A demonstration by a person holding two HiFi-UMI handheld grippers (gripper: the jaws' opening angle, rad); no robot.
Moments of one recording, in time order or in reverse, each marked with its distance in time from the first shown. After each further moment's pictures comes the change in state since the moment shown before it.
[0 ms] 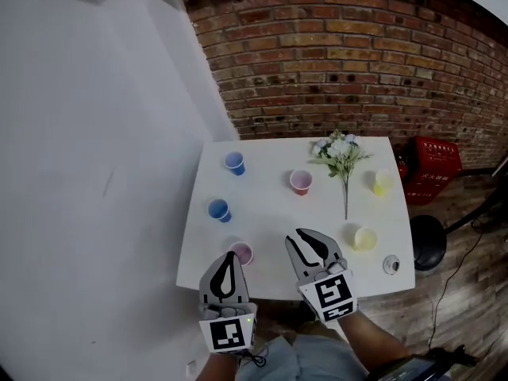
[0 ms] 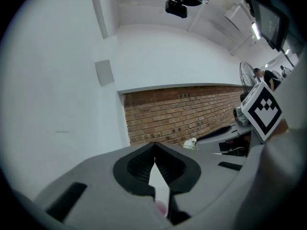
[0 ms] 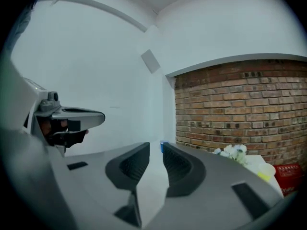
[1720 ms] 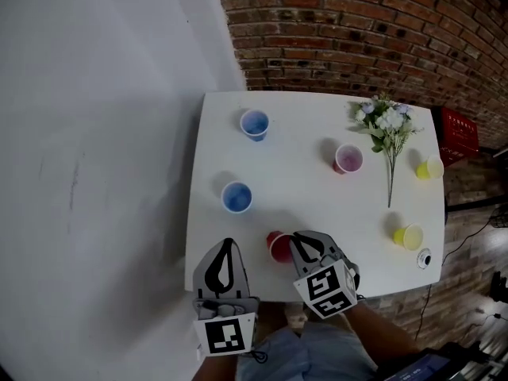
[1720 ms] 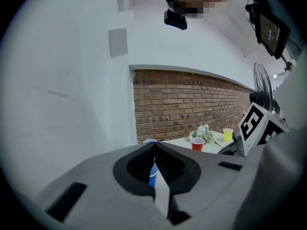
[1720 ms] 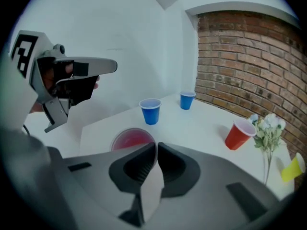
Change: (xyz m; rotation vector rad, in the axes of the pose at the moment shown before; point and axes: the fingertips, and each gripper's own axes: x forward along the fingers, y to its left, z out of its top) left arm 0.076 0.101 -0.093 -0.139 0.179 -0.055; right arm 0.131 0.063 -0.134 -0.062 0.561 0.137
